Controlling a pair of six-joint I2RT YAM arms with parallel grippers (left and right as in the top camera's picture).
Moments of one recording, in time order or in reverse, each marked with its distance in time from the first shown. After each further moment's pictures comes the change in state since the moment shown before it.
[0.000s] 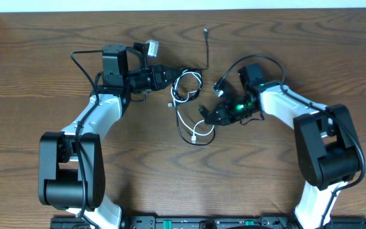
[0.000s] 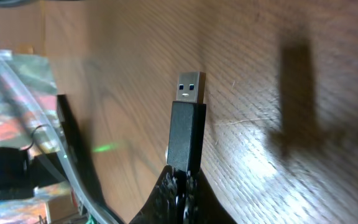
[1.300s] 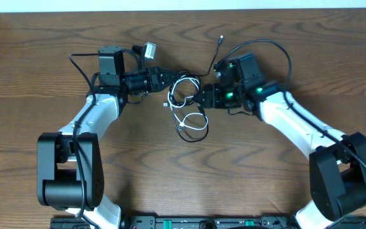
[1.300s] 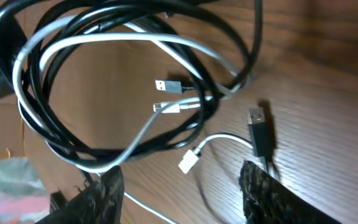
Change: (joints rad) left arm 0.026 0.000 0.000 -0.060 0.075 -0.026; right arm 0.112 -0.217 -0.001 0.202 0.362 0.528
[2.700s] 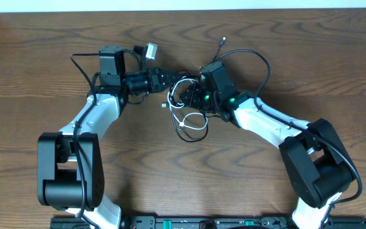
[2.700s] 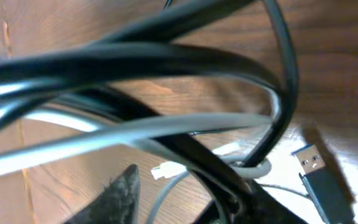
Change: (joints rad) left arm -0.008 0.000 0.000 -0.002 0.027 0.000; right arm 0.138 0.140 0.000 0.254 0.205 0.344
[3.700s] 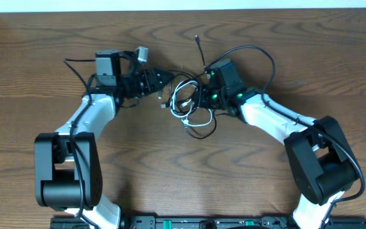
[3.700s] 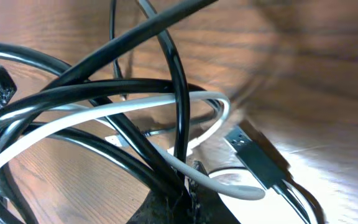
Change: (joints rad) left arm 0.055 0.000 -0.001 -0.140 -0.235 0.008; right arm -0.084 0.002 0.000 -0.058 -0.053 -0.196
